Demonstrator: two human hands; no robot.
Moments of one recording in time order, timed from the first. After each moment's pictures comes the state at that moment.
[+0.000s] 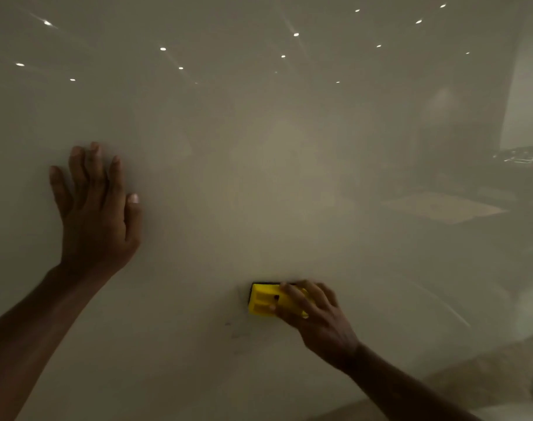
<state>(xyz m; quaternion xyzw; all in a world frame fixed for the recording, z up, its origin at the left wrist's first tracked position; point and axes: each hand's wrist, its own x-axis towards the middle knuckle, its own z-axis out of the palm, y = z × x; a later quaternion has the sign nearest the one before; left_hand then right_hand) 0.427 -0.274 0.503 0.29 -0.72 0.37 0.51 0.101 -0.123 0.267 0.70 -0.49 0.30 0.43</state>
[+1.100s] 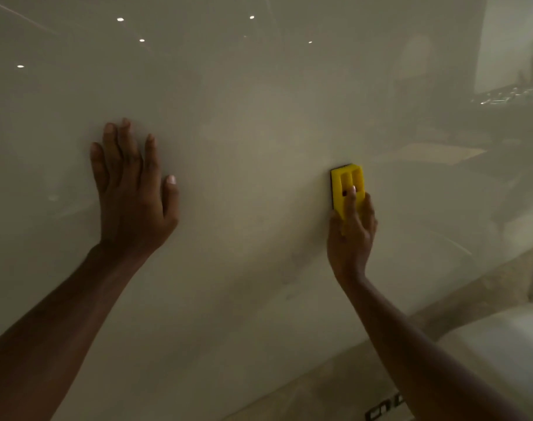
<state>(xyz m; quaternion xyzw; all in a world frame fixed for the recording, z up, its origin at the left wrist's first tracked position) 0.477 -0.287 0.493 0.22 -0.78 0.35 0.48 0.181 -0.161 0.306 0.30 -0.62 0.66 0.29</state>
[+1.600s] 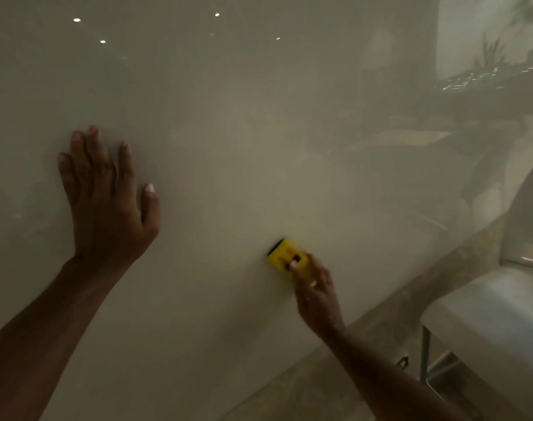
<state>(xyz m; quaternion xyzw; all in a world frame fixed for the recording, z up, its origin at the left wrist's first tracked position) 0.488 -0.289 0.478 0.21 -0.78 0.35 0.47 0.246 -0.155 0.158 0.49 -0.64 0.52 0.28</state>
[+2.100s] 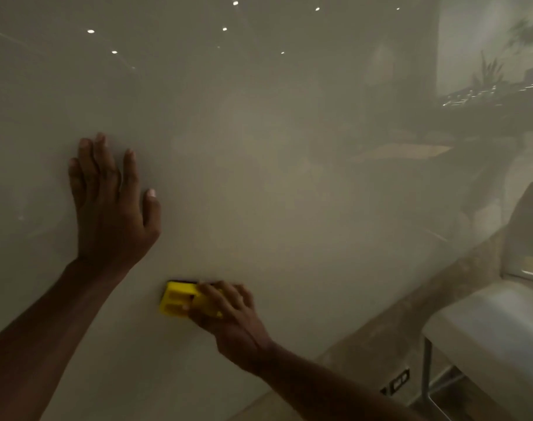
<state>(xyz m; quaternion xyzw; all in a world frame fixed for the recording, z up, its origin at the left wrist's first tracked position) 0.508 -0.290 0.484 0.22 -0.78 0.34 0.47 0.391 -0.193 0.236 0.67 -0.54 0.44 0.27</state>
